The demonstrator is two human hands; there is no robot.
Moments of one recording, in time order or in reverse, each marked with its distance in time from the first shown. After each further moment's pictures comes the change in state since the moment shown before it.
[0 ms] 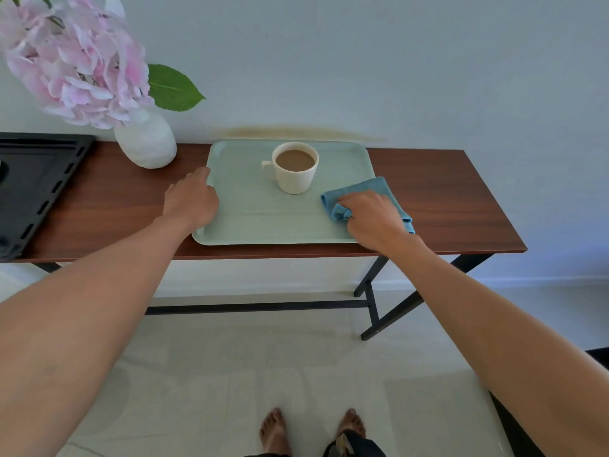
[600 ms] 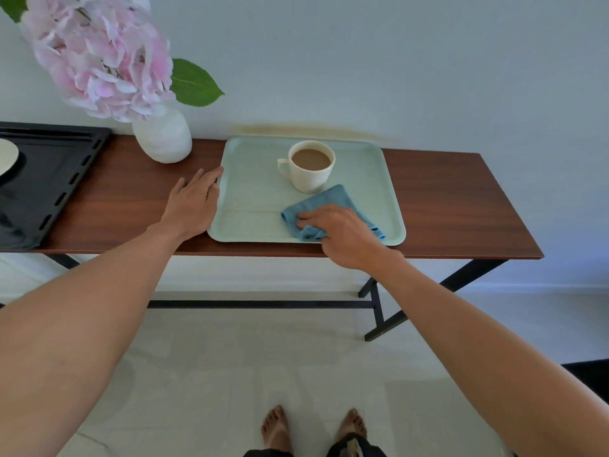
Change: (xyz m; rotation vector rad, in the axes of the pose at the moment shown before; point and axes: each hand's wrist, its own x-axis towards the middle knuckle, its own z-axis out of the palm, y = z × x) left_hand -0.002 -0.050 0.009 -0.084 -0.022 0.206; right_hand -0.010 -0.062 0.021 0.167 -0.174 -0.283
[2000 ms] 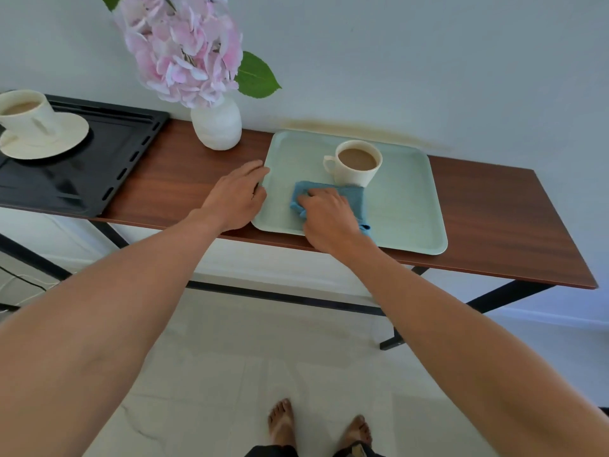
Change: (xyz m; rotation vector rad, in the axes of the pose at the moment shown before) left_hand -0.021 0.012 -0.020 0.065 -0.008 0.111; right_hand 0.060 -0.079 0.022 -0.228 0.096 0.025
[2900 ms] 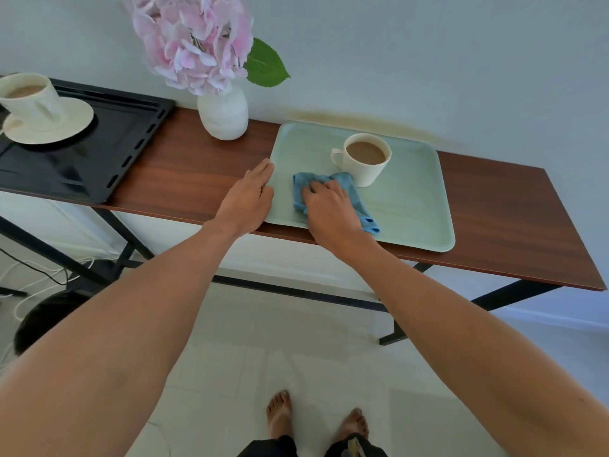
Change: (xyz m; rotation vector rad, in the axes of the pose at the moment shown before) left_hand -0.021 0.013 0.020 -0.268 0.040 -0.135; right_hand 0.007 0.001 0.022 -0.114 0.053 -0.074
